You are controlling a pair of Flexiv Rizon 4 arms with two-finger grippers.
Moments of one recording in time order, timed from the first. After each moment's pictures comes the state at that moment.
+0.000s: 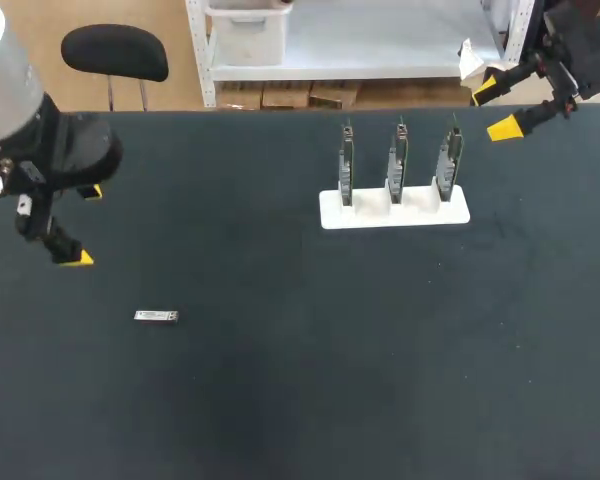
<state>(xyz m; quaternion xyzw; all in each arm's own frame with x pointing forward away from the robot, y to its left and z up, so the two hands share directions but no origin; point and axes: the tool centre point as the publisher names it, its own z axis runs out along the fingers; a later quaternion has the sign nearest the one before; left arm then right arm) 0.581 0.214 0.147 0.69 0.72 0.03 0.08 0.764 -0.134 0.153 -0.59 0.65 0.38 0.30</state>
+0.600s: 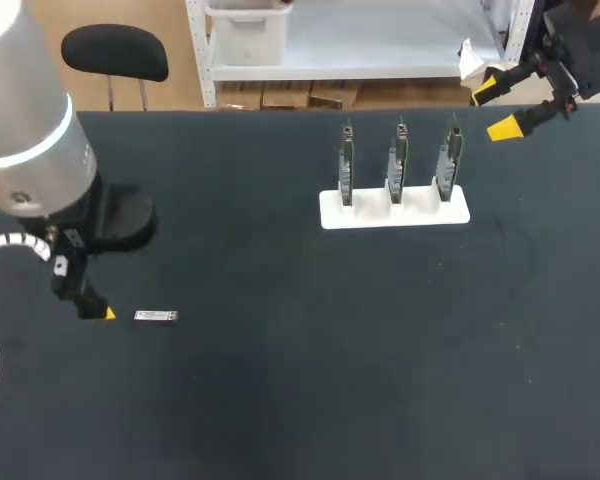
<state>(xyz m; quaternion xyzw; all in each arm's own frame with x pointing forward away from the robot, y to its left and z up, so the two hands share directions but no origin) 0.551 0.199 0.086 0.69 0.72 0.04 0.05 0.764 -0.134 0.153 -0.59 0.65 0.38 0.30</state>
